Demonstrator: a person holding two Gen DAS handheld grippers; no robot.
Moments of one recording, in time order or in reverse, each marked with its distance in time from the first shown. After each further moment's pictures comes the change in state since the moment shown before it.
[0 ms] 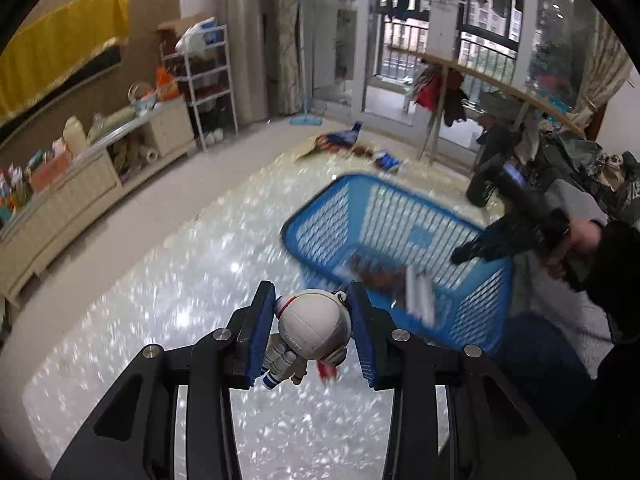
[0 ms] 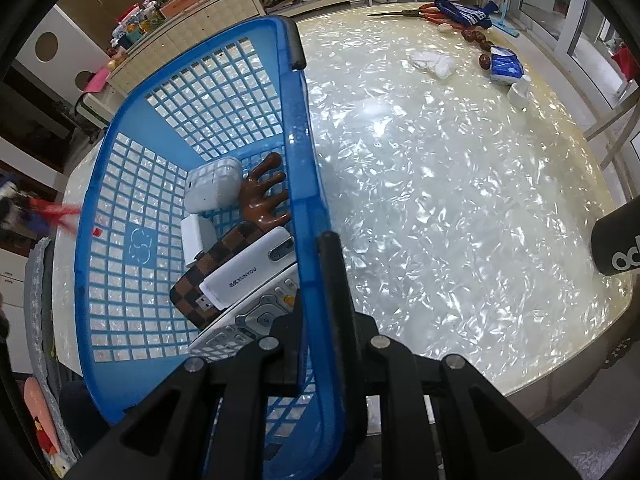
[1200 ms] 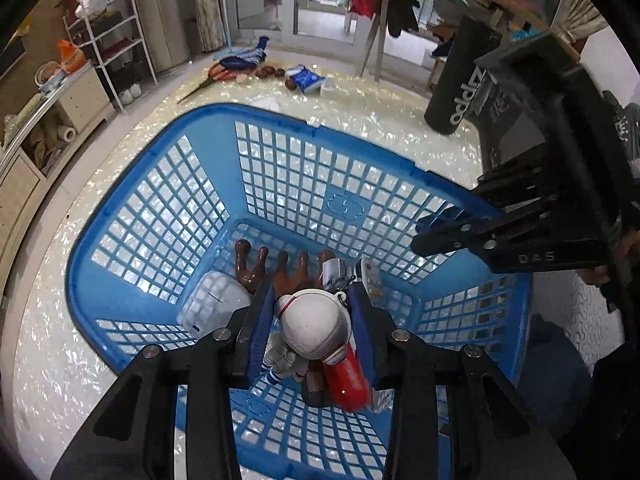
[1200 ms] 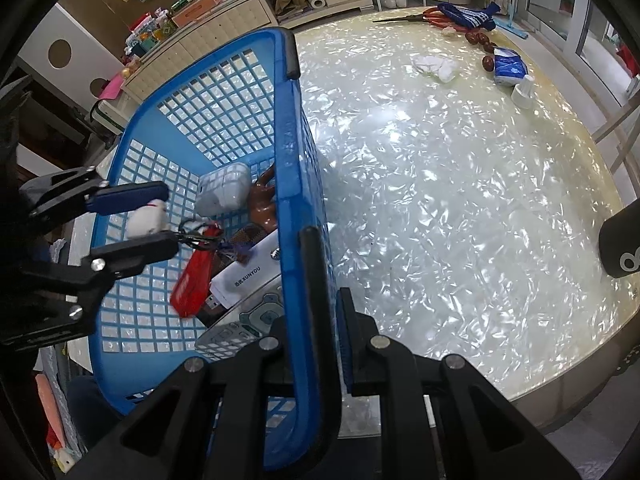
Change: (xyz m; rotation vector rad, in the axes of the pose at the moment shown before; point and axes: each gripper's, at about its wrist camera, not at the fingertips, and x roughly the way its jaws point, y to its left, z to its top) left arm 0.181 -0.099 0.017 0.139 0.316 -0.176; right arm -0.006 -0.010 -0.005 0.001 -0.032 0.063
